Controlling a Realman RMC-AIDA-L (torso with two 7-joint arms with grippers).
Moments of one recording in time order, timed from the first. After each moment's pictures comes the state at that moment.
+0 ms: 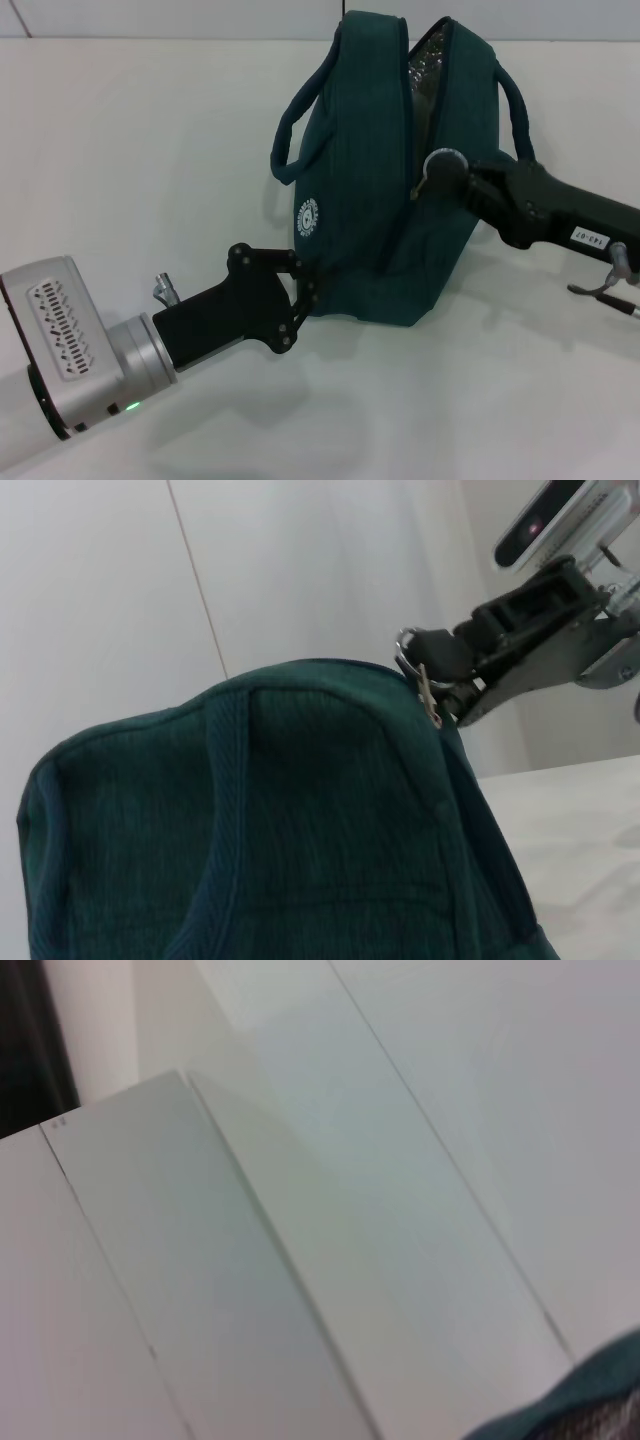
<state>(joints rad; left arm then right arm) -0.47 -2.11 1.28 0.01 1.07 1.46 -0.18 0.53 1.97 -1.74 -0.30 -0.63 -1.55 1.19</state>
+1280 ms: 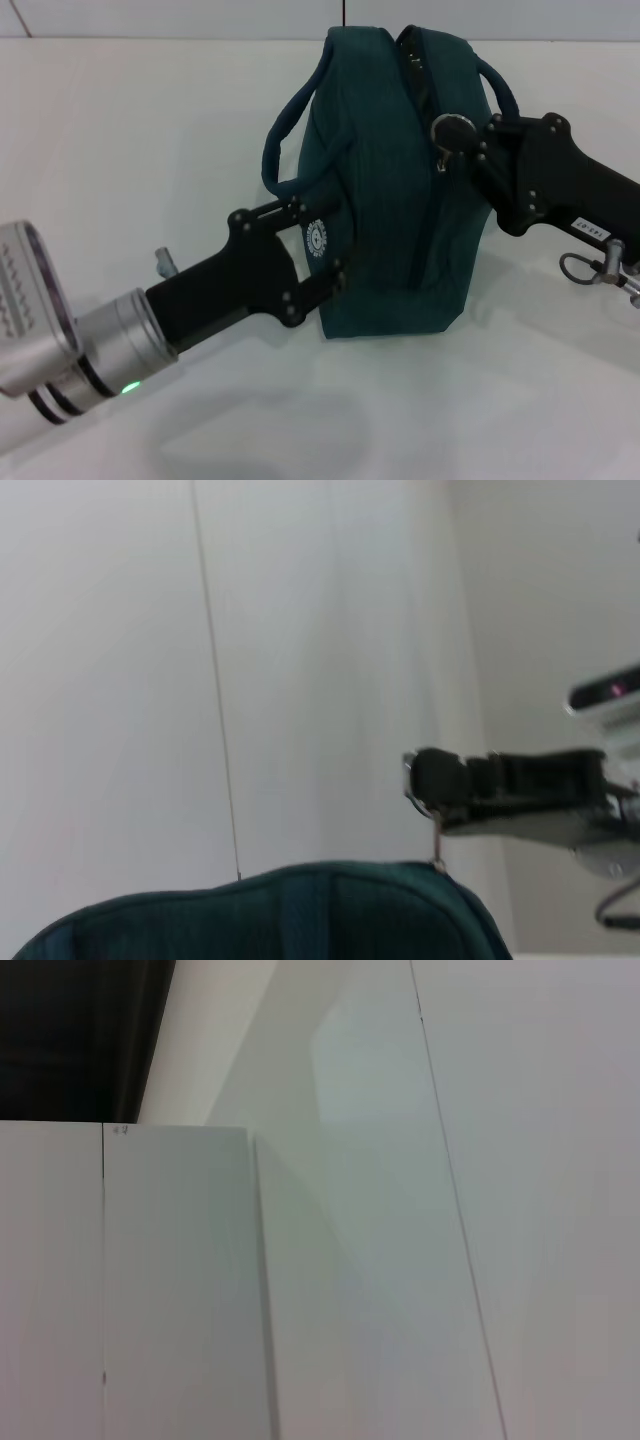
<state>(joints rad) -0.49 -2.11 1.27 0.00 1.03 1.65 -0.36 0.49 2.03 -1.64 -0.32 -0.60 -1.62 0.78</state>
